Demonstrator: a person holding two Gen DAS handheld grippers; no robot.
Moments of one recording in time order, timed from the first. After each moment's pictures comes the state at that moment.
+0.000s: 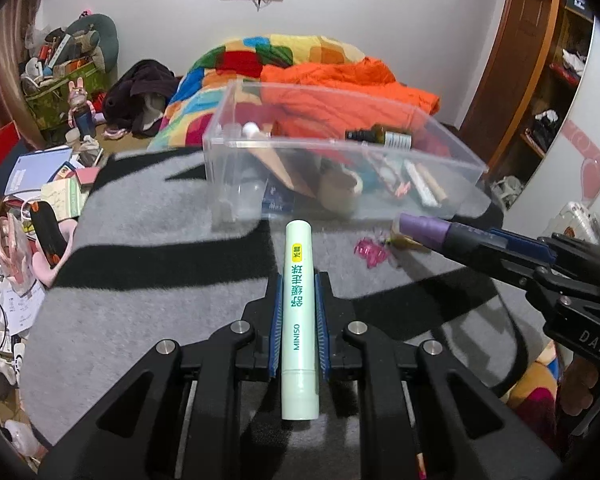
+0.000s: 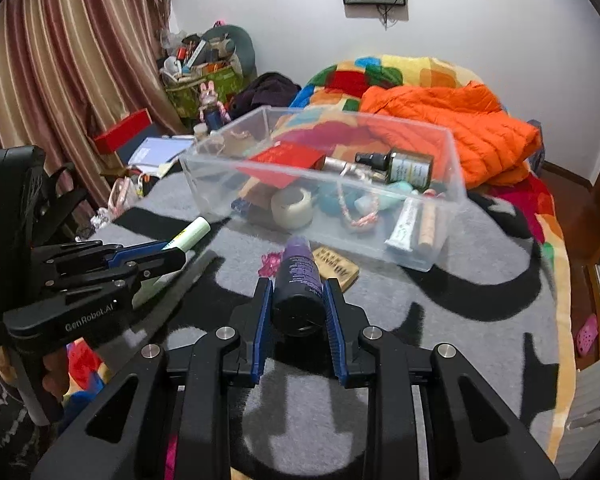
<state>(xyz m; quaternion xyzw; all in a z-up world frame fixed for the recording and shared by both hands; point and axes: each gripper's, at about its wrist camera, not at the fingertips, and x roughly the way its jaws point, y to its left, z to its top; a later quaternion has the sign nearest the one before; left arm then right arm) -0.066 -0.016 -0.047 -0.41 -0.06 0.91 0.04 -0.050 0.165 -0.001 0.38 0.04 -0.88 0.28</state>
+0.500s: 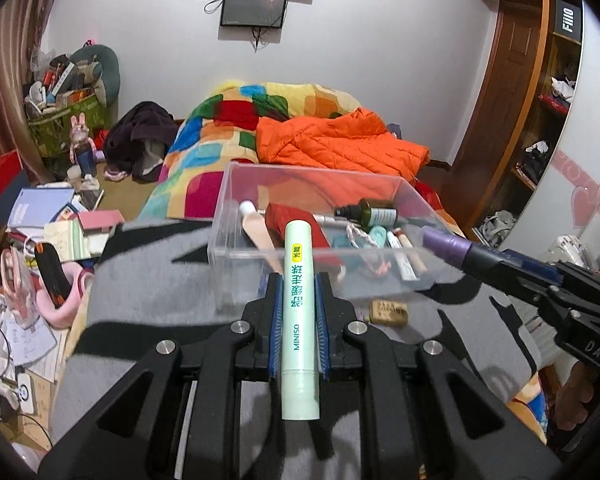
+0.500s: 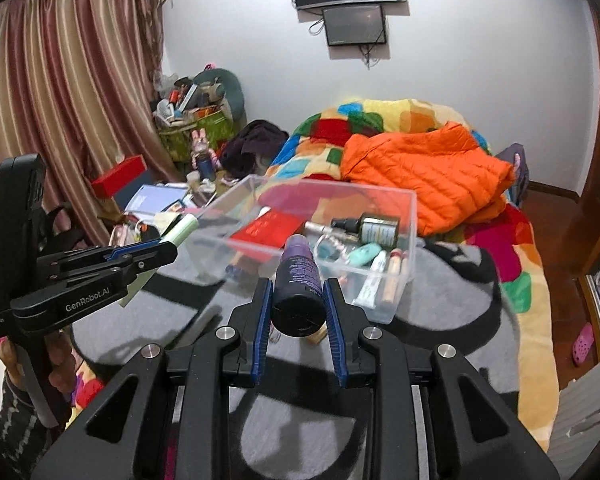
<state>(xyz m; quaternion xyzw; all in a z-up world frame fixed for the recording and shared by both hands) -0.083 -0.019 0.013 -0.35 -0.06 0.94 0.04 -0.055 0.187 0.051 0.32 0.01 -0.91 0.26</state>
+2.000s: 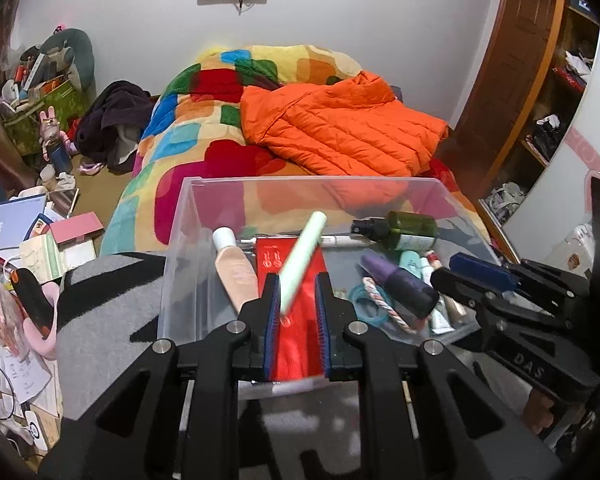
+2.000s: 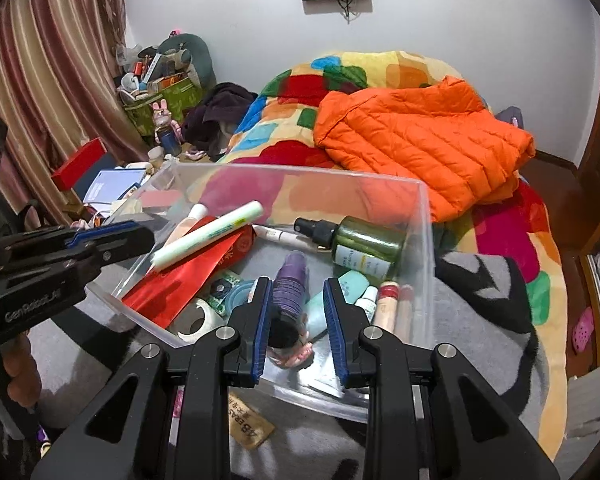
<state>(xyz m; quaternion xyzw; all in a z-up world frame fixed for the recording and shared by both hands) -0.209 -0.017 -0.011 -0.42 -0.04 0.91 0.06 -0.180 0.161 0.000 0.40 0.02 -0.89 0.22</state>
